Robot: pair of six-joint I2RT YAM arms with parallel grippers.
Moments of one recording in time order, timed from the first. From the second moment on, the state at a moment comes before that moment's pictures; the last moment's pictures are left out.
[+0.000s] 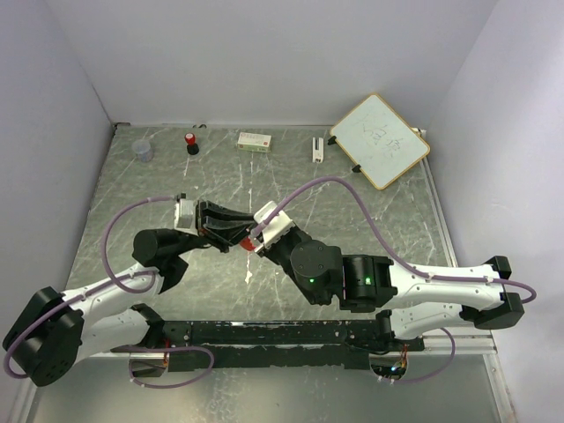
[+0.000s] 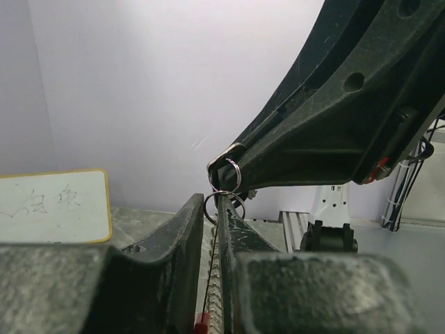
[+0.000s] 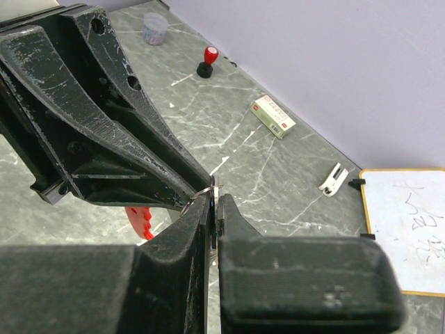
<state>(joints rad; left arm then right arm) -0.67 1.06 0.41 1.34 0.65 -0.48 1.54 1.16 1.22 -0.22 0.92 -0.23</state>
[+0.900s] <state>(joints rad) -0.67 1.02 0.39 1.36 0.51 -0.46 1.55 1.16 1.20 -0.20 0.91 -0.21</state>
